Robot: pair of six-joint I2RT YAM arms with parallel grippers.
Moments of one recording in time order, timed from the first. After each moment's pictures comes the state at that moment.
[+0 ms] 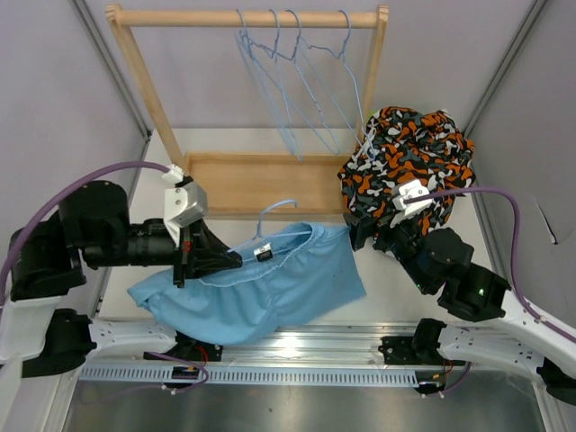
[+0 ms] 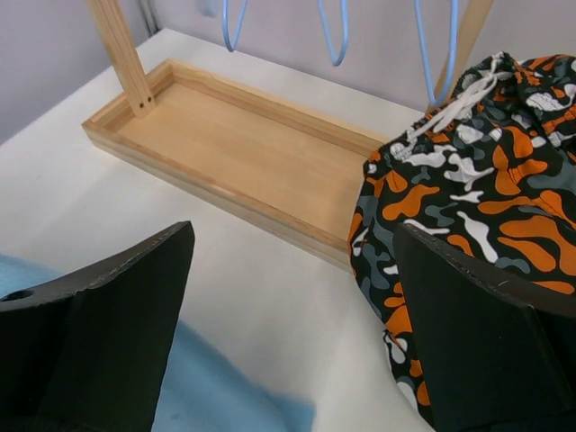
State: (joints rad) left arm -1.09 0.99 1.88 -1.21 0.29 -0.10; right arm 1.09 0.71 0.97 -0.27 0.61 -0.01
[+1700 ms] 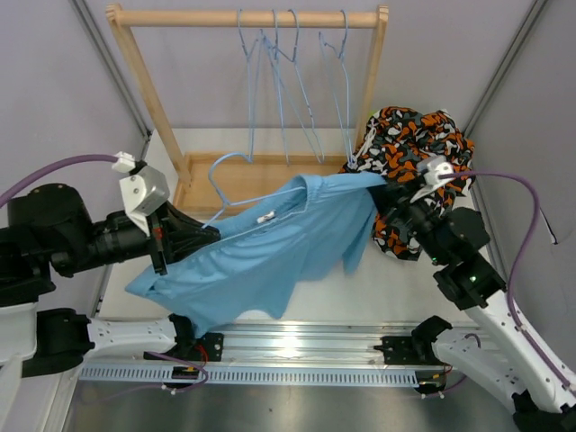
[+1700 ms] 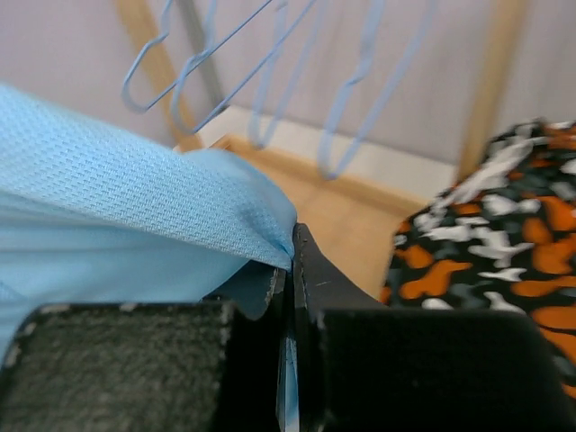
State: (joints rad) left arm -1.12 0.99 2.02 -1.24 0.03 -0.08; right arm 0.64 0.74 0.89 0.00 0.01 0.14
